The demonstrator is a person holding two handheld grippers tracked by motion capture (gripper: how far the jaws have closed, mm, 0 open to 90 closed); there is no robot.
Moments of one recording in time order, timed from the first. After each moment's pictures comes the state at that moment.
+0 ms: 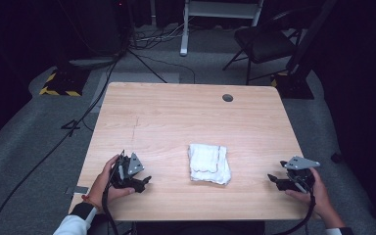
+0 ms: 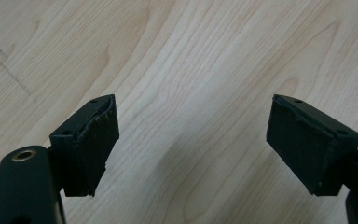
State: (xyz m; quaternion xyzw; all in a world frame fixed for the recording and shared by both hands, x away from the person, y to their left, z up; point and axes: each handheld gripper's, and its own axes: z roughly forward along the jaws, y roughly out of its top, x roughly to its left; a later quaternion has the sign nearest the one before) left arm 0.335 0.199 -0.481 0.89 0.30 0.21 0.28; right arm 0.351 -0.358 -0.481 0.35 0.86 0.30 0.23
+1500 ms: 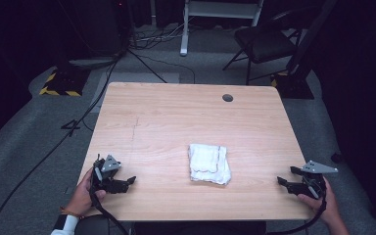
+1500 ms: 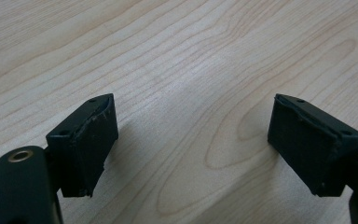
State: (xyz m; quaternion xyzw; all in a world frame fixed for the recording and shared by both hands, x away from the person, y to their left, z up) left arm 0.334 0.259 -0.504 0.84 0.40 0.15 0.34; right arm 0.342 -0.402 -0.503 0.43 0.80 0.36 0.19
